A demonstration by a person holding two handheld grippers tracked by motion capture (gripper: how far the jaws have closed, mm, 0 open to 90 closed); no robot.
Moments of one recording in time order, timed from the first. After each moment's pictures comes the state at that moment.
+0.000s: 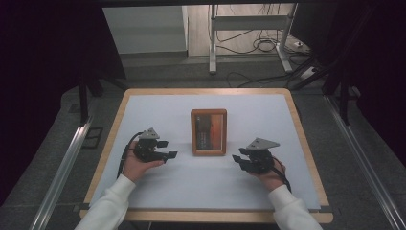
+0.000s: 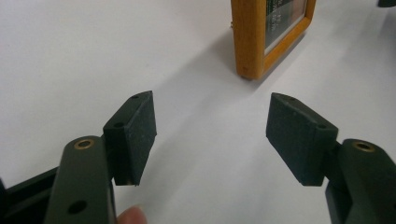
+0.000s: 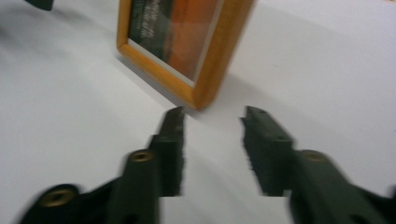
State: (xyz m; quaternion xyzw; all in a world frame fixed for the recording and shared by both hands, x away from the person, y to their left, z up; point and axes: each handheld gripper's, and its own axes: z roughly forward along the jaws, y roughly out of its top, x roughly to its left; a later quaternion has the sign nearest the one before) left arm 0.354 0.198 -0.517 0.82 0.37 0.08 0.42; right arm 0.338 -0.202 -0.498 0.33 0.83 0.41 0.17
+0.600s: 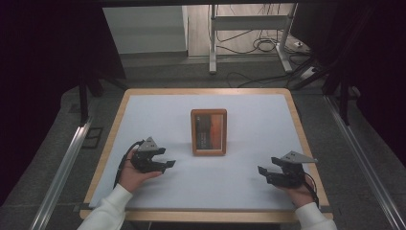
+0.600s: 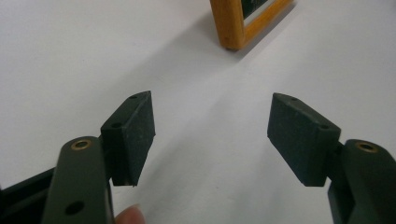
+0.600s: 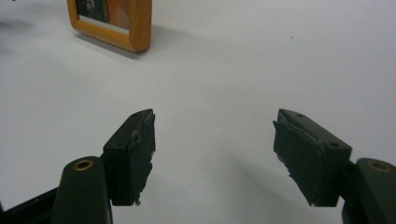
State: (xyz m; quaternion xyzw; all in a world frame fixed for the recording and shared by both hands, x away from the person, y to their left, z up) left arm 0.324 0.195 -0.521 0.84 0.35 0.12 0.41; right arm 0.306 -0.283 -0.511 0.41 0.79 0.43 0.18
